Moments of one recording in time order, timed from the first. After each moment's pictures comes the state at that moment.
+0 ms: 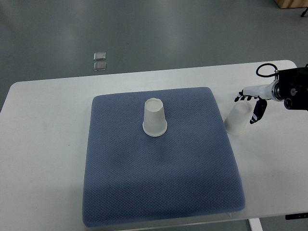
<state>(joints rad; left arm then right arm) -0.01 0.00 0.07 -0.31 0.13 -0.01 0.13 1.56 -0.48 -0.94 1.12 -0.58 -0.04 0.00</state>
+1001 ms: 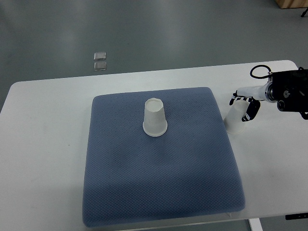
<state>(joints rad) -0.01 0.00 0.06 -0.31 0.13 -0.01 0.13 1.52 -0.46 -0.90 1.09 -0.58 -0.05 0.00</state>
